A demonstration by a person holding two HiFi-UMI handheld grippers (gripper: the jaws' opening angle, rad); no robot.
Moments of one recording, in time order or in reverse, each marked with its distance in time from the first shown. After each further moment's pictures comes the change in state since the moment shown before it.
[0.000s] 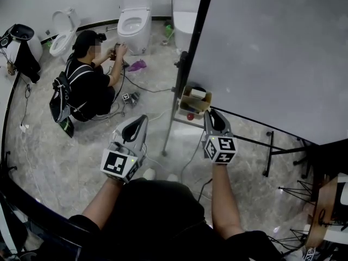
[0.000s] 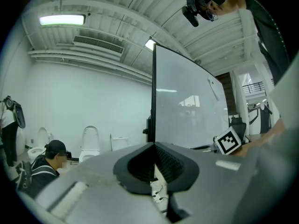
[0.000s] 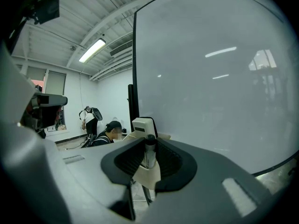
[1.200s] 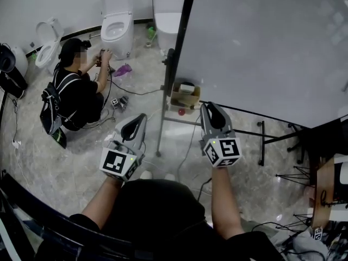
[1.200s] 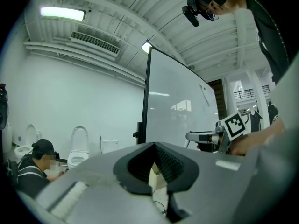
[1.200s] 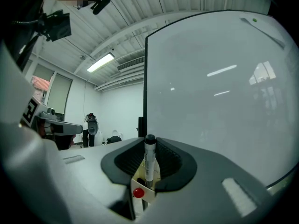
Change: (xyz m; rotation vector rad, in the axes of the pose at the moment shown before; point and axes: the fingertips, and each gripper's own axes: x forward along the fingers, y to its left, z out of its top) left arm 0.002 -0.016 0.007 0.001 -0.026 -0.103; right arm -0.057 0.034 0.086 -0.067 -0.201 0.004
